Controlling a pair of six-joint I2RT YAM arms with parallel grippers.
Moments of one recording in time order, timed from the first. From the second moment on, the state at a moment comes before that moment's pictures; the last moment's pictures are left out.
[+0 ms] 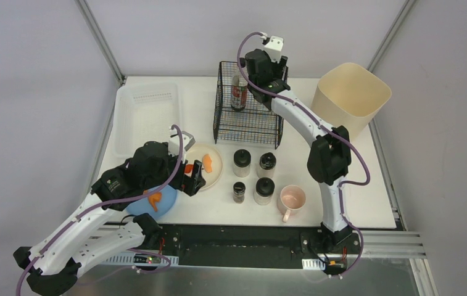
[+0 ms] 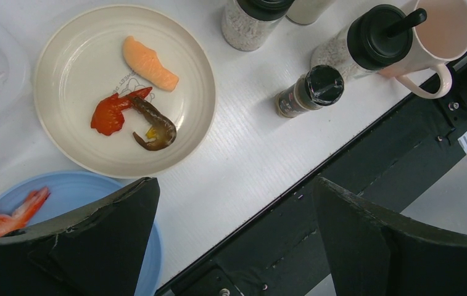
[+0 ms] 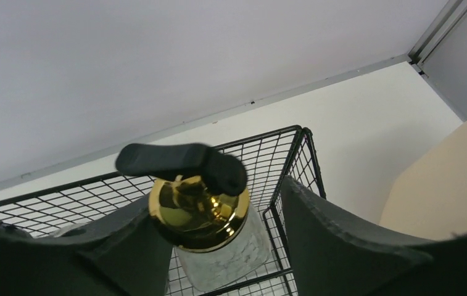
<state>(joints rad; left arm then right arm) -0.77 0.71 0.94 -0.85 0.00 -0.24 0.59 2.11 2.00 -0.23 0.91 0.30</state>
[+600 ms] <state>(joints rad) -0.77 0.70 0.94 -0.85 -0.01 -0.27 0.62 1.59 1.55 -0.28 0.75 0.30</state>
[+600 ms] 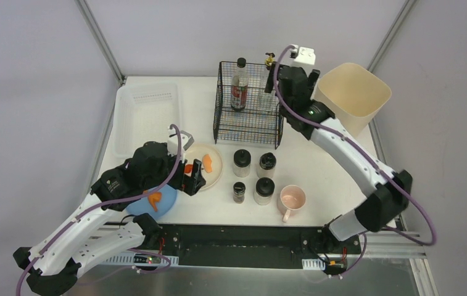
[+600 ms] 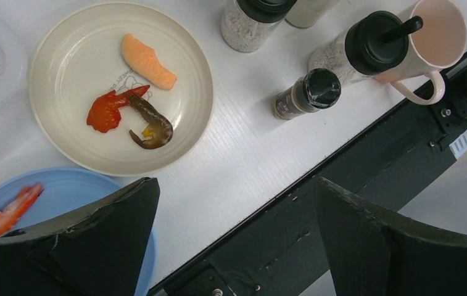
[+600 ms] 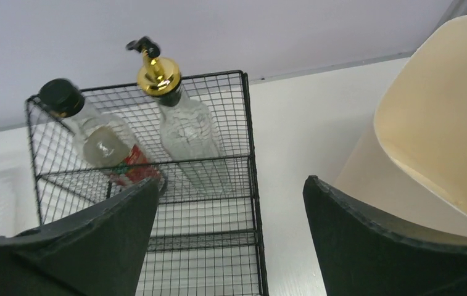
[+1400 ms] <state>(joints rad) -0.77 0.71 0.99 -0.88 -0.15 -0.41 0.70 0.96 1.10 -0.79 0.17 0.55</state>
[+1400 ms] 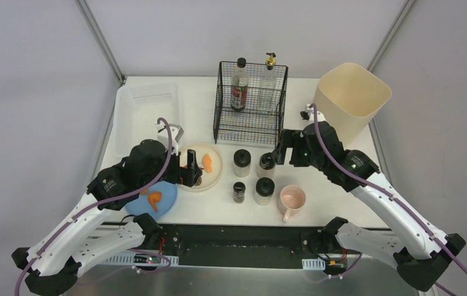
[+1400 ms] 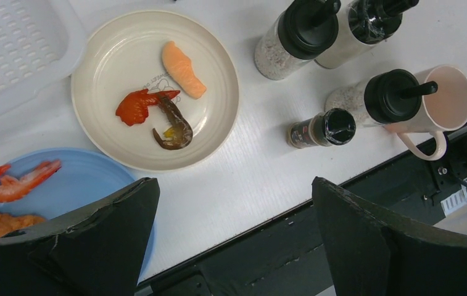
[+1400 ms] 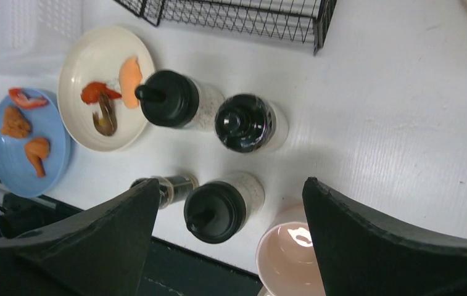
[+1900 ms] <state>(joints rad) -0.76 0.71 1.00 -0.94 -0.19 -0.43 0.84 1.16 1.02 -0.76 0.25 0.61</state>
